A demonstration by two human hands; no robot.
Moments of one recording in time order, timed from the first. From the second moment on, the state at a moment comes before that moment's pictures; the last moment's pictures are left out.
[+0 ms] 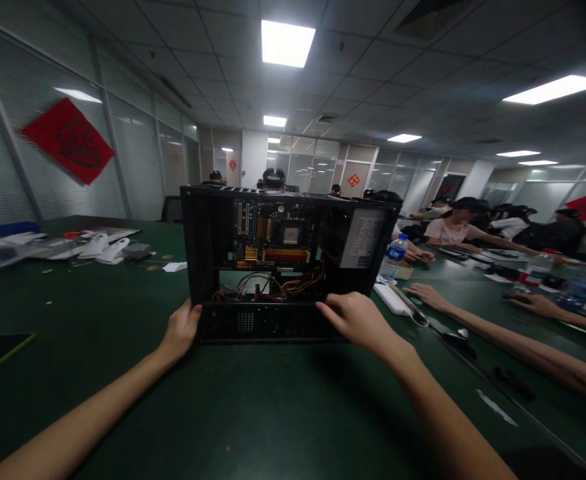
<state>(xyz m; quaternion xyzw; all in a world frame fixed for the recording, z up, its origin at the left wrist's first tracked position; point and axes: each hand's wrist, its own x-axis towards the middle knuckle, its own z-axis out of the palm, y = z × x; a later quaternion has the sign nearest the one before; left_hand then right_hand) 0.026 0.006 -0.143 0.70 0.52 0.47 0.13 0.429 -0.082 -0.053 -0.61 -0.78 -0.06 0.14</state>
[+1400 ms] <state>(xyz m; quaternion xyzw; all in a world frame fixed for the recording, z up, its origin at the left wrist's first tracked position) 0.167 -0.052 0.065 0.92 0.17 0.35 0.06 0.385 -0.083 0.066 -0.39 -0.76 0.31 0.41</state>
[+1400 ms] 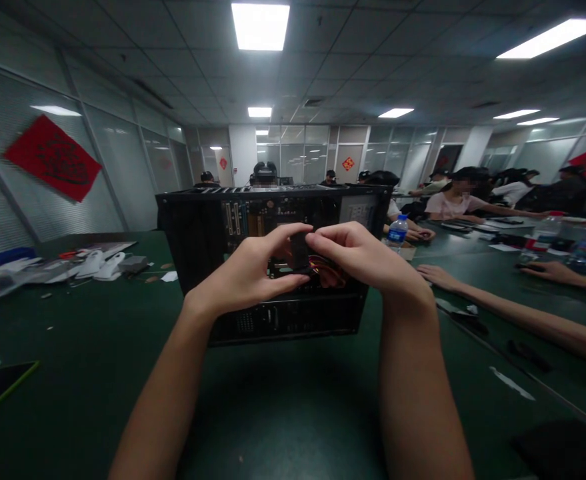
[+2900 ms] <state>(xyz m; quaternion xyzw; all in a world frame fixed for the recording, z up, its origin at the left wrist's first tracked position) 0.140 -0.037 0.065 0.92 0.21 0.32 -0.13 0.364 -0.079 0.064 -0.35 -0.83 0.25 0.35</state>
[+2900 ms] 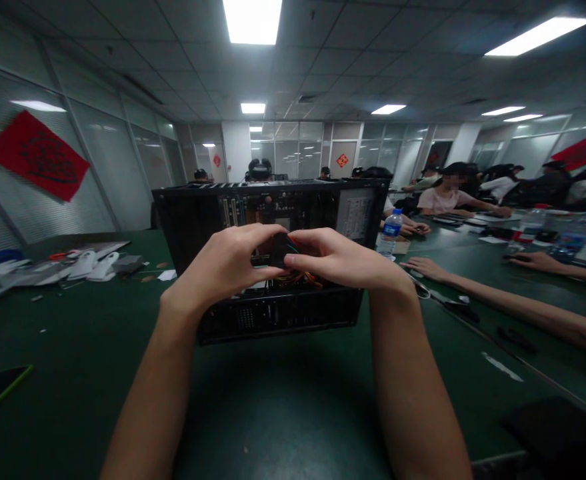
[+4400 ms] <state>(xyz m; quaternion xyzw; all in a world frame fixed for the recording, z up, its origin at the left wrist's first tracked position) 0.139 -0.047 0.066 0.92 0.23 0.28 -0.16 0.351 -0.089 0.062 -0.37 -0.82 0.22 0.37</state>
